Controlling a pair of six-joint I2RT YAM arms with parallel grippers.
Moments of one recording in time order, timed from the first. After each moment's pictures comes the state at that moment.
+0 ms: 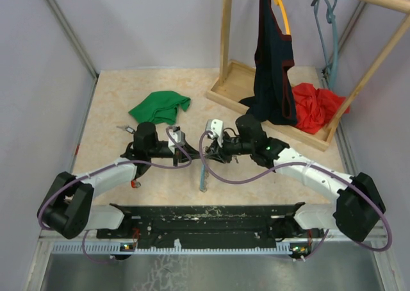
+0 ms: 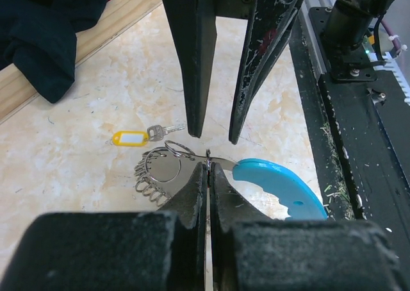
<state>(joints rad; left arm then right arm) -0.51 1.31 0.53 0.57 1.03 0.22 0.74 1.24 0.84 -0.11 -0.59 -0.32</state>
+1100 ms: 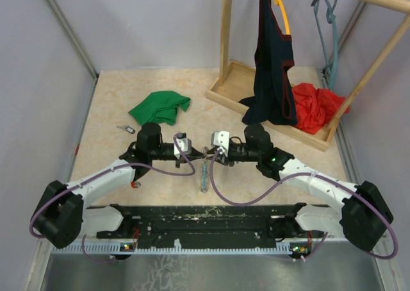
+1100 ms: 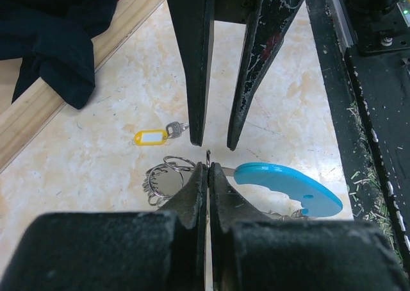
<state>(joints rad) -0.60 1.22 0.58 0.32 0.88 0.46 0.74 1.14 0.67 0.13 -0.62 -0.45</state>
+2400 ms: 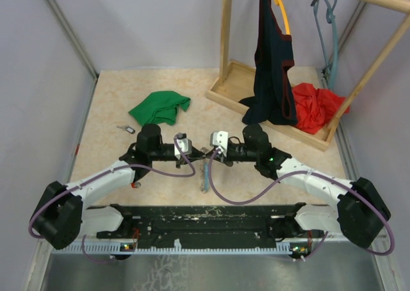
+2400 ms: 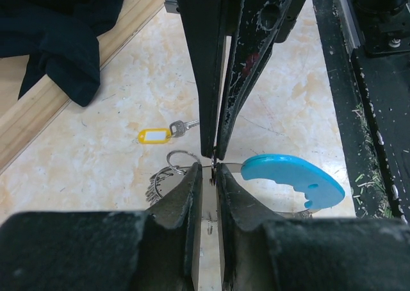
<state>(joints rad) -0.61 1.21 0.58 0.33 0.84 0.45 0.74 1.18 0.66 0.17 -0.62 -0.44</state>
